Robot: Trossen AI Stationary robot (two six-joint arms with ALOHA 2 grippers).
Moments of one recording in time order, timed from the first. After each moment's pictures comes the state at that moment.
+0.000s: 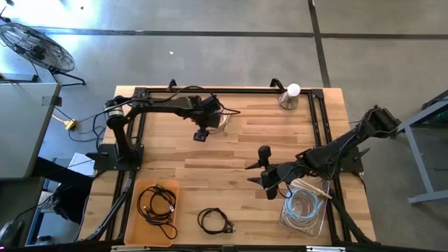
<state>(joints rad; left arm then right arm) 0.39 1.80 1.21 -0.58 0.03 0.62 0.46 1.33 0.74 0.11 0.41 -0.27</state>
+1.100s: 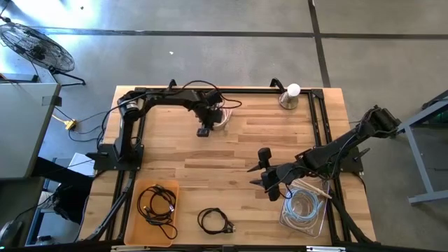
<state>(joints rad) 0.49 2.02 1.29 -0.62 0.29 0.64 0.46 1.33 0.74 0.05 0.36 -0.21</state>
